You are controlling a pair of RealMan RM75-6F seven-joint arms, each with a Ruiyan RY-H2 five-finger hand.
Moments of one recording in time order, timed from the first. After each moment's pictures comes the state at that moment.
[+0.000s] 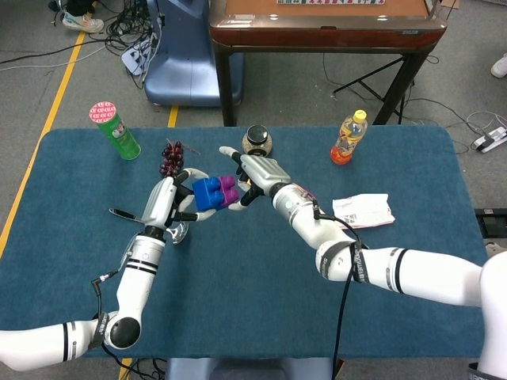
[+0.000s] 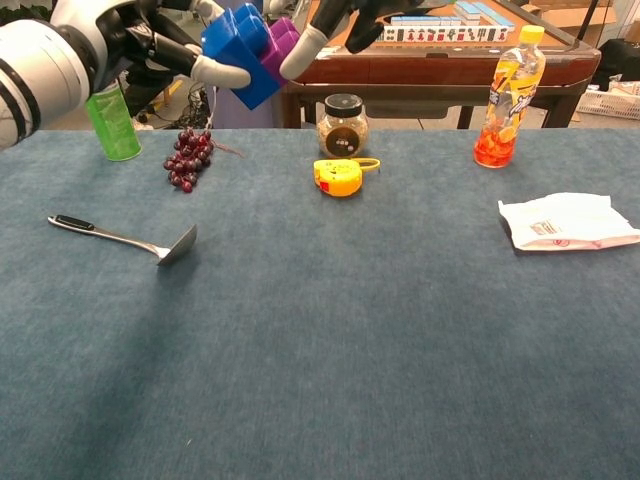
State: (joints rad) left arm -0.76 -1.56 -0.46 -1.74 0.91 1.19 0.05; right arm 1.40 -1.20 0.27 -1.63 -0.21 0.59 -0.11
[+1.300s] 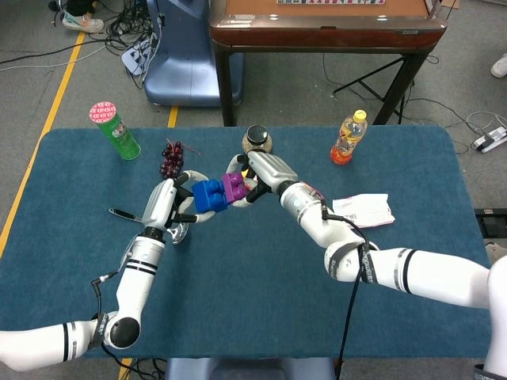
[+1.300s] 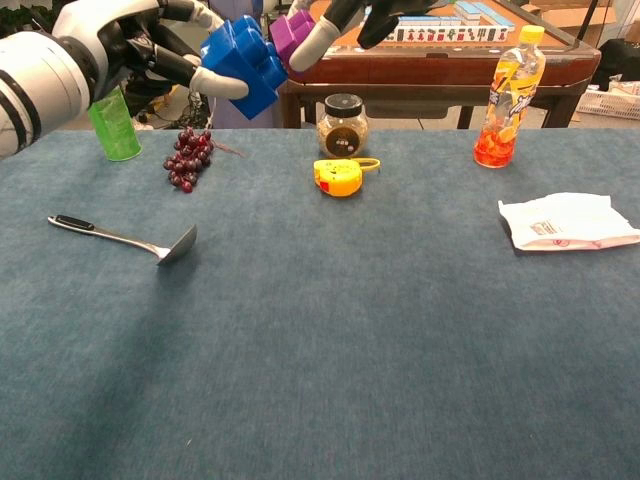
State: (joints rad) left arm -0.75 -1.56 -0.44 -1.72 0.91 1.18 0.05; right arm 1.35 -1.19 0.27 -1.63 -0.32 0.59 -0.02
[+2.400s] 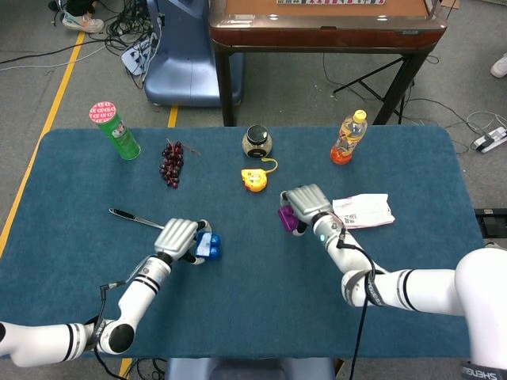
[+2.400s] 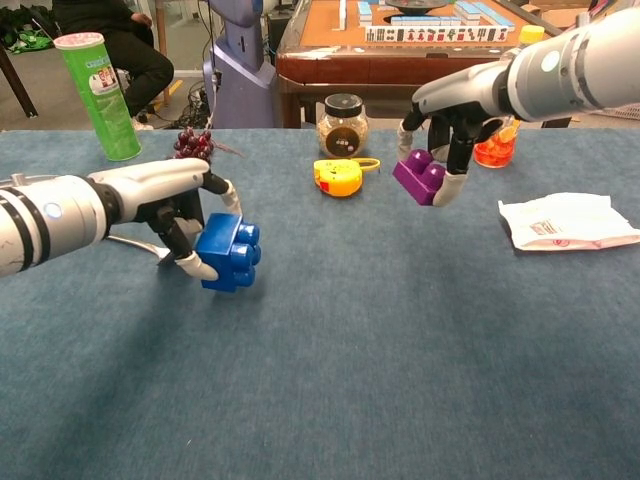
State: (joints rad) left arm -0.83 -1.56 -0.15 -1.59 0.84 0.98 0.47; right arm 1.33 -1.26 -0.06 -1.69 -0.29 0.79 -0.48
